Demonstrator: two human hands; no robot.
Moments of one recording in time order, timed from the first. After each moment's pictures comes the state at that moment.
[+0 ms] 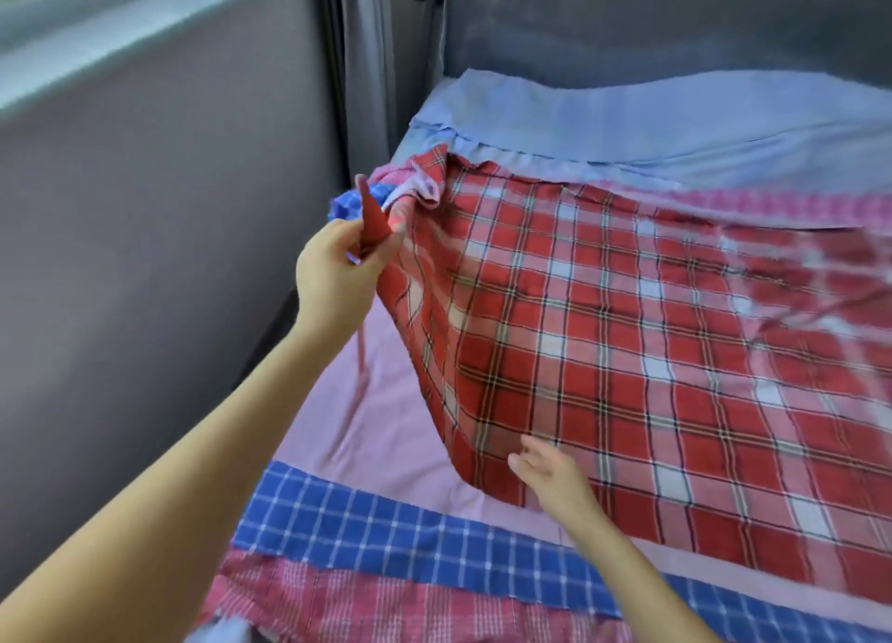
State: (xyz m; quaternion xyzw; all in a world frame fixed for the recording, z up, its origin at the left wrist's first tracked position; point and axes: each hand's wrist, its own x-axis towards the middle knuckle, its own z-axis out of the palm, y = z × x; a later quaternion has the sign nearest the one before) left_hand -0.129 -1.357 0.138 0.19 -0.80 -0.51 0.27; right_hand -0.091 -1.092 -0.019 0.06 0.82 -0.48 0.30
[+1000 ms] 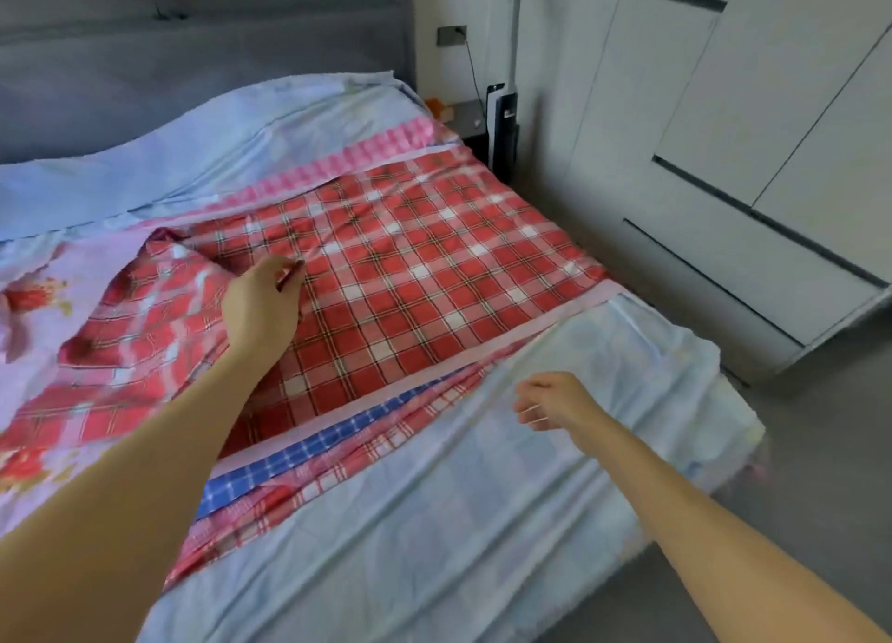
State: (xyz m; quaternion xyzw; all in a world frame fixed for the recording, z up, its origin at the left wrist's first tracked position) left_hand -0.015 -0.643 0.252 -0.06 -0.93 -0.34 0.14; right_hand 0.151 -0.358 0.171 0.32 0.74 -0.58 0.09
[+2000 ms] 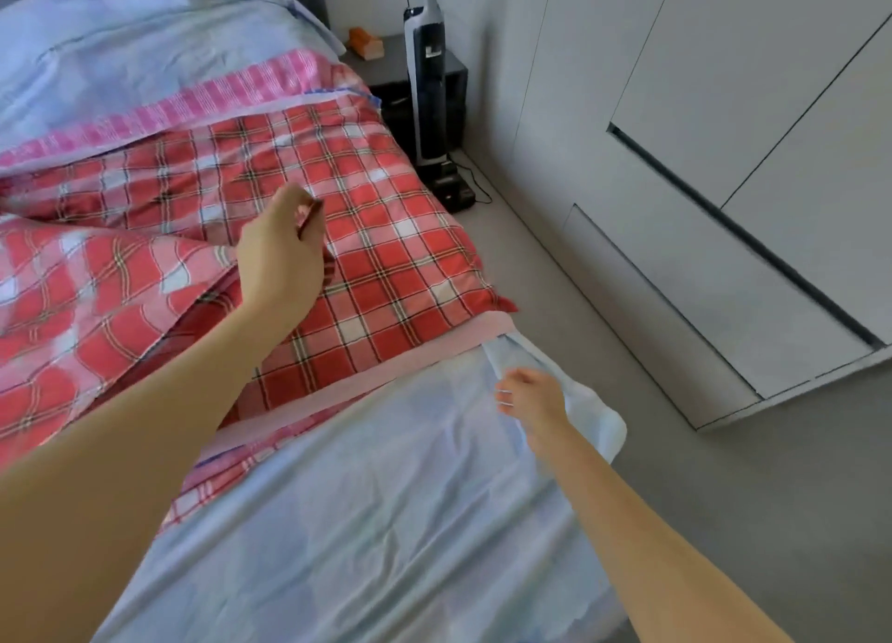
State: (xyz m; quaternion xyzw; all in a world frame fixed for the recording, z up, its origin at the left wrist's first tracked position) left_hand -0.127 -0.135 0.174 -0.05 -0.88 -0.46 0.09; right_hand 0.006 0.087 0.010 0.41 0.62 -0.67 0.01
